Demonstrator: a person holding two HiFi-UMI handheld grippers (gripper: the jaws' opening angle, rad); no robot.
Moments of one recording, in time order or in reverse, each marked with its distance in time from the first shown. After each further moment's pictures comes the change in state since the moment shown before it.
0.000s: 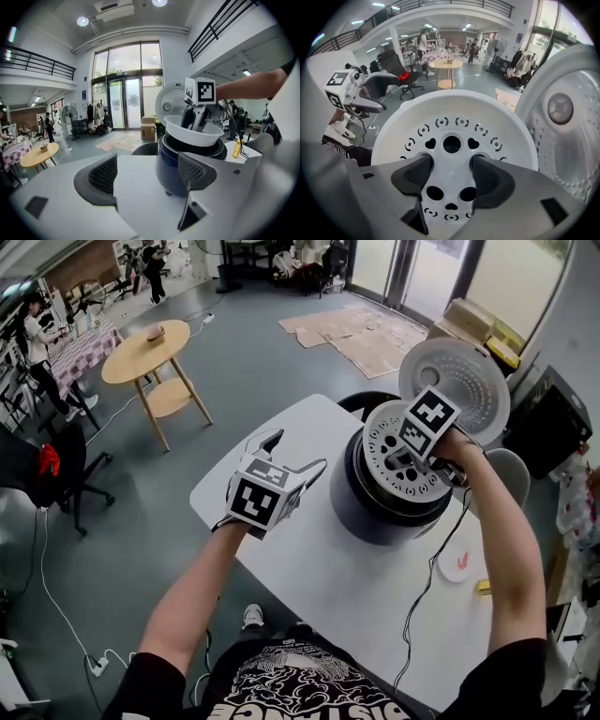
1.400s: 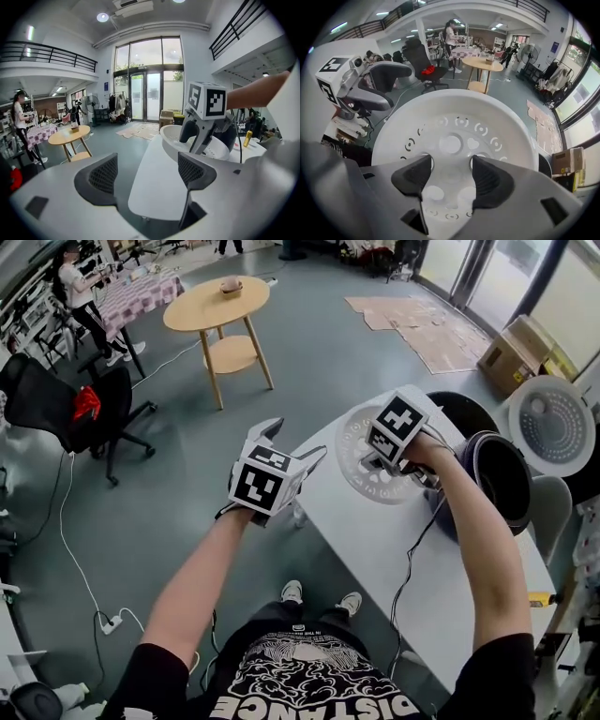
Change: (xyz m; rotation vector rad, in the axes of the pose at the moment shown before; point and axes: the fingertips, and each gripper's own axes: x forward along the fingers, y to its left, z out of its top) left arm -0.165 0.239 -0.151 -0.145 0.063 0.185; right arm 0.141 0.266 0.247 -0.240 0.013 0.153
